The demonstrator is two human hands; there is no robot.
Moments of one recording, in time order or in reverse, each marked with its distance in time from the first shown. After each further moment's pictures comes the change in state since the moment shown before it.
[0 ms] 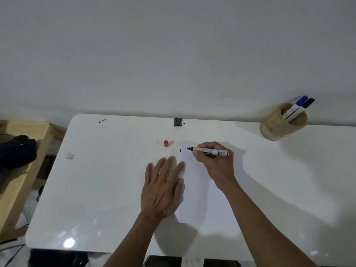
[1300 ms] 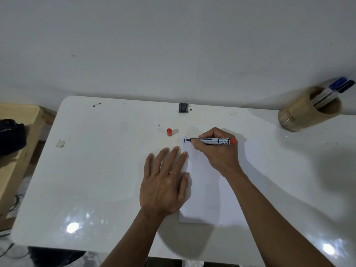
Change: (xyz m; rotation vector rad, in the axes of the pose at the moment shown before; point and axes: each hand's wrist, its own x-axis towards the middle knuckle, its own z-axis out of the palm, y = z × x) left_hand 0.002 -0.001 0.006 0.036 0.108 0.024; right_hand 0.027 0.023 0.012 -0.310 -0.042 -0.106
